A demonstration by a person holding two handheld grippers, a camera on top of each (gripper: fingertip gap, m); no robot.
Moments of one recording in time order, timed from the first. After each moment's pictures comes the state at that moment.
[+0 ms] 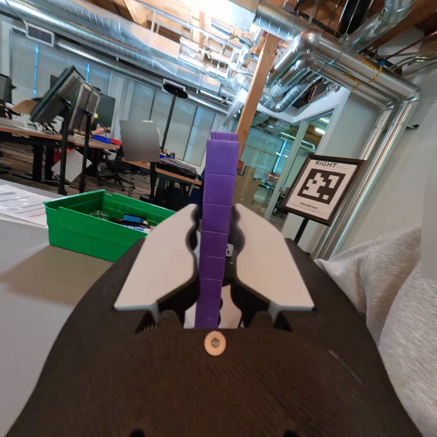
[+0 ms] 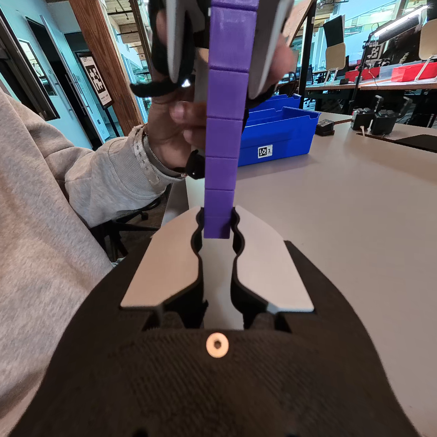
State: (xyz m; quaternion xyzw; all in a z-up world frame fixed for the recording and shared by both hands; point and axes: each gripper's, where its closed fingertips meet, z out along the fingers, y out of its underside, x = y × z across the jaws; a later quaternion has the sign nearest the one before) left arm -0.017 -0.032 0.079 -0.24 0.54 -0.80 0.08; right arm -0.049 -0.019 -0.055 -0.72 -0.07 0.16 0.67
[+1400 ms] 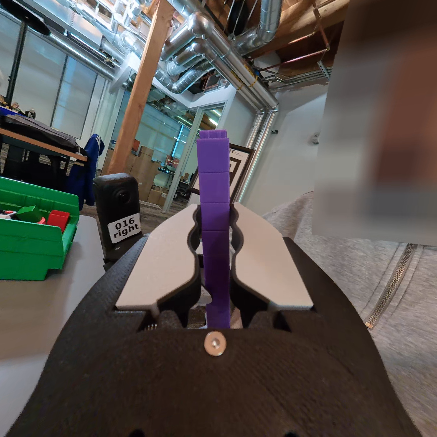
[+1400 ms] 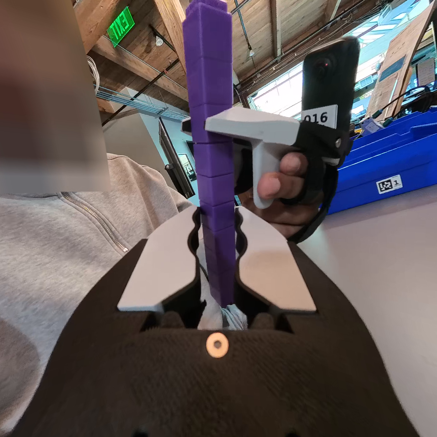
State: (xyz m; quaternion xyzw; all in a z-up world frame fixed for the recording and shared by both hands) left arm -0.062 -0.064 0.060 -0.12 0.54 -0.82 -0.16; right arm -0.088 -0.044 0.005 -0.57 -0.07 0.45 0.68
